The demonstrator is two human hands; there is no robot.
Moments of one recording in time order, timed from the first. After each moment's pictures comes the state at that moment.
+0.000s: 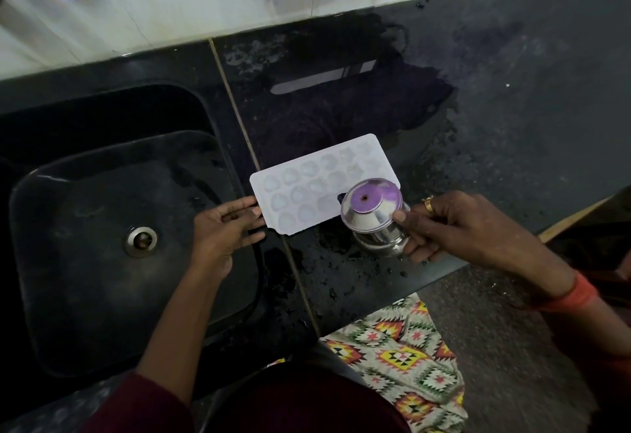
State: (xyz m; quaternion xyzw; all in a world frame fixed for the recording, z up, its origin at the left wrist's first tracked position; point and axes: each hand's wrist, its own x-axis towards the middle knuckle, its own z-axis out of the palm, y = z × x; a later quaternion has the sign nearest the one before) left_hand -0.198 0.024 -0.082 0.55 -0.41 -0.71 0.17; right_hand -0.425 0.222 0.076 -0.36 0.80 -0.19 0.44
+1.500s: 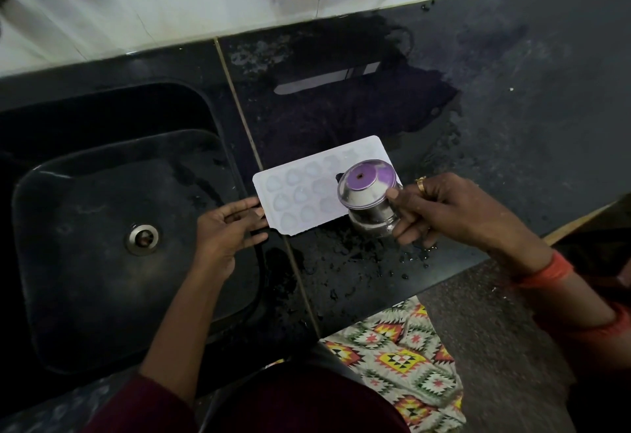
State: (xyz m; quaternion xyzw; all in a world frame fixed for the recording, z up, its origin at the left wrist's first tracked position) left_hand -0.197 0.025 -0.087 0.55 -0.41 -0.71 0.16; right_hand -0.432 0.198 0.063 -0.31 0.80 -0.23 0.46
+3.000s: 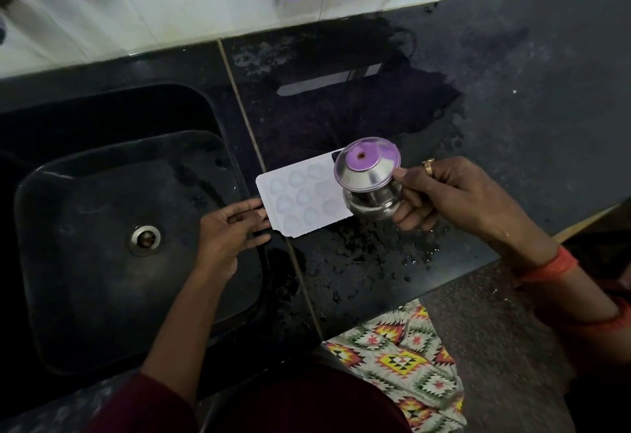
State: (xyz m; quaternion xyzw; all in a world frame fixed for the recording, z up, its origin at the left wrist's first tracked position) left_hand -0.198 0.023 -0.088 0.55 -0.41 -0.71 0.17; right_hand -0.432 0.182 0.074 -0.29 0.80 -0.29 0.43
